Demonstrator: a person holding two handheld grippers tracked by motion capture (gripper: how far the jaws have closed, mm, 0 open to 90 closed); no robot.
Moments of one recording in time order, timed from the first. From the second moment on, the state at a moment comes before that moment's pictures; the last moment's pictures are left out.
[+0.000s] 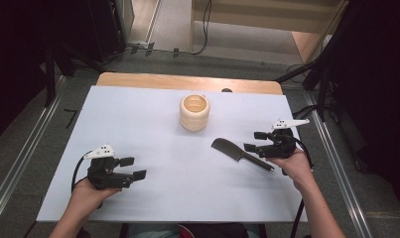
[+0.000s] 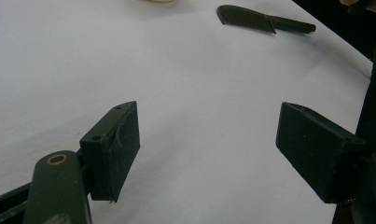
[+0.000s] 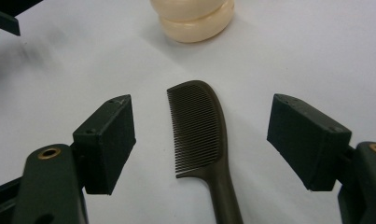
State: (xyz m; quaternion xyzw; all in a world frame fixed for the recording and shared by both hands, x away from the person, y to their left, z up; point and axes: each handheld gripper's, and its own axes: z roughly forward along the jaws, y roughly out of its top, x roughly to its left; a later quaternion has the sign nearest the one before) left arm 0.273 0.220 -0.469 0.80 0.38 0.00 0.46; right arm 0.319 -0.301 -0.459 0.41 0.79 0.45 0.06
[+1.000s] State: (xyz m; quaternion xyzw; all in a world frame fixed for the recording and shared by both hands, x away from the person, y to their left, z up) left arm 0.274 0.222 -0.468 0.80 0.38 0.01 0.46; right arm 0.311 -0.318 -0.476 0.40 0.83 0.39 0.06
